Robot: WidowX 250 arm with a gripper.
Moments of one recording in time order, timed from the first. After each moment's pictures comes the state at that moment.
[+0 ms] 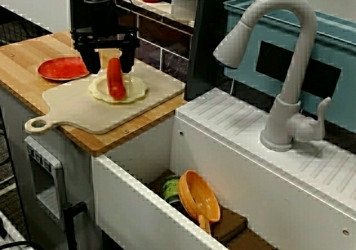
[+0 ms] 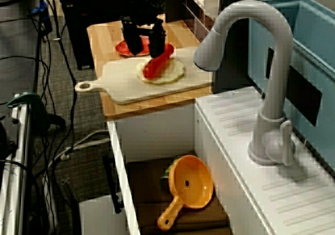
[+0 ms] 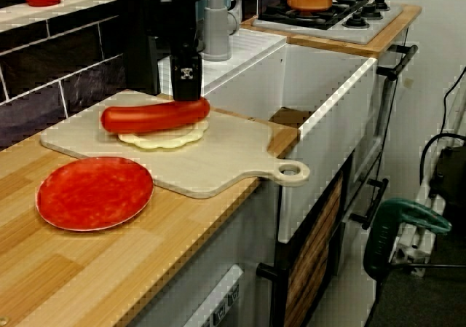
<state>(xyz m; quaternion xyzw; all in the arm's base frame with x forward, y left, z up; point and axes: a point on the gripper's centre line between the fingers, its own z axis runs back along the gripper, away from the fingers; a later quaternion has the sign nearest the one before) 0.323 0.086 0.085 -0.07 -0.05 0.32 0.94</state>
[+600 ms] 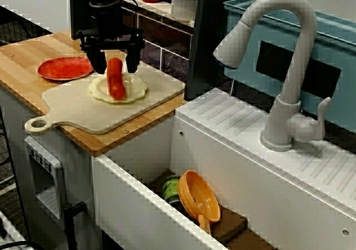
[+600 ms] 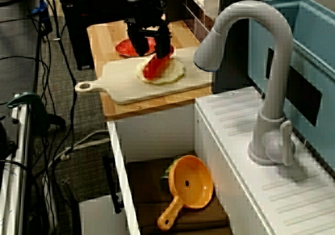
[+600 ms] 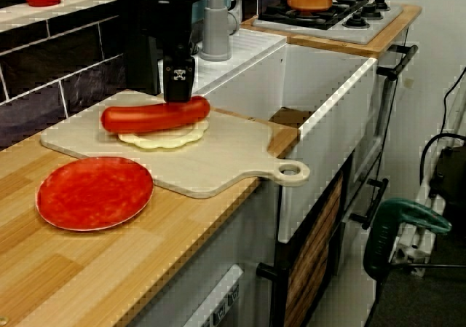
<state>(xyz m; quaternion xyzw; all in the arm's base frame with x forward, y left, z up) 0.332 0.088 0.082 -0.06 -0.08 0.32 0.94</state>
